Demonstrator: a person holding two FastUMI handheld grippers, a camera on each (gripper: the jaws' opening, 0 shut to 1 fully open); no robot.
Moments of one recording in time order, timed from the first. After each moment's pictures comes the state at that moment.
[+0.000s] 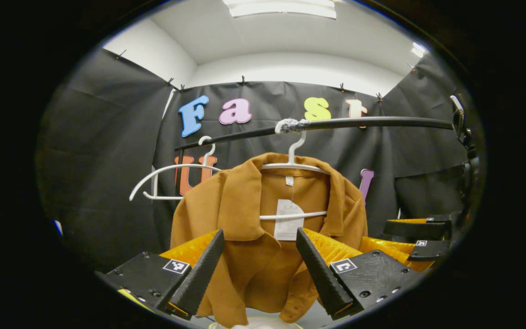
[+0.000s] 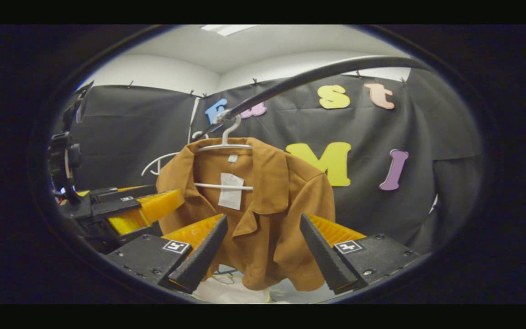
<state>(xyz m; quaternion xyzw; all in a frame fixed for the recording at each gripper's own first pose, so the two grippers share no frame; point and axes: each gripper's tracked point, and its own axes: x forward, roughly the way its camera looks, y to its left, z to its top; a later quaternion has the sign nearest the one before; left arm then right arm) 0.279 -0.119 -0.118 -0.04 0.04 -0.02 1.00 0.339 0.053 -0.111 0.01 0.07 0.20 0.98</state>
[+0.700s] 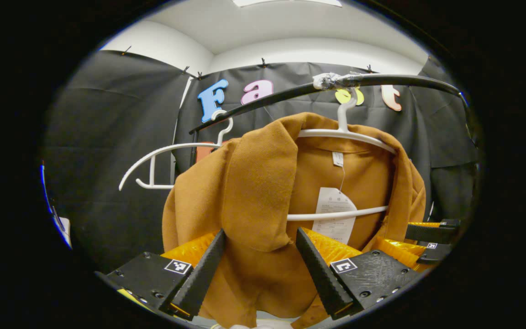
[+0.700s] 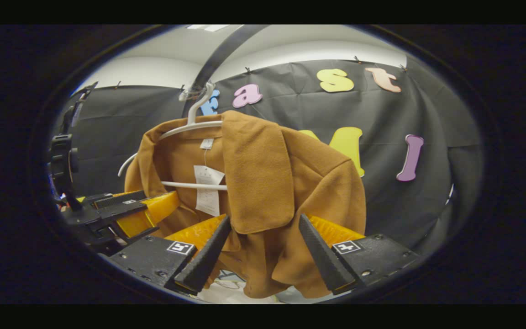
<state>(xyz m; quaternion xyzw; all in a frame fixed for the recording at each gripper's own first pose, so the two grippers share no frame) 0.347 -0.078 -0.156 -0.02 0.08 0.08 0.99 0.425 0.081 -0.142 0.03 0.10 0.21 0.97</state>
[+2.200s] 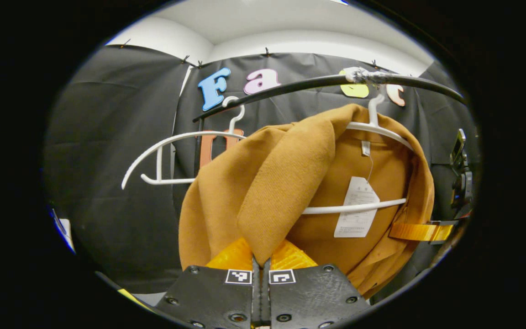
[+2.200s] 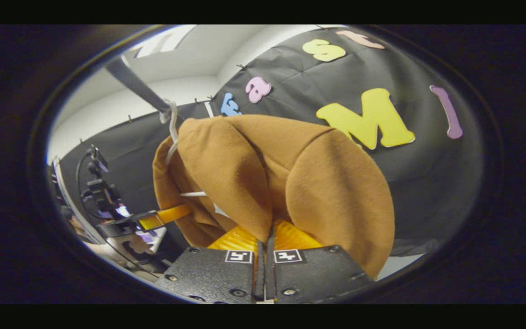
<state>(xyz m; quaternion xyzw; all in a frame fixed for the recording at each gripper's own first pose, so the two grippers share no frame) 0.344 -0.047 -0.161 -0.06 0.12 0.05 0.99 0.429 0.089 -0.135 0.19 0.17 0.44 0.86</state>
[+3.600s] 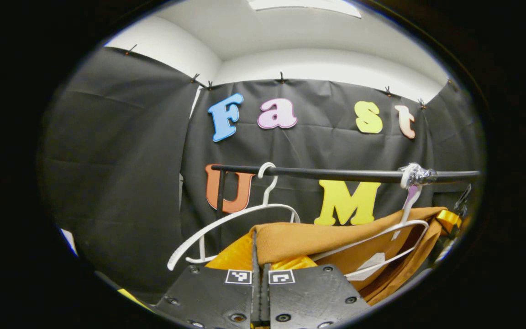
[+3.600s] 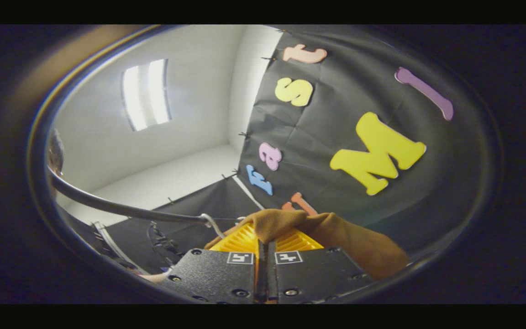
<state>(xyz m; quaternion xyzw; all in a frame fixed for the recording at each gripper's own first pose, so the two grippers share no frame) 0.378 0.027 -0.050 -0.05 0.05 0.05 1.00 0.483 -0.005 -0.010 0.38 0.00 0.43 0.82</state>
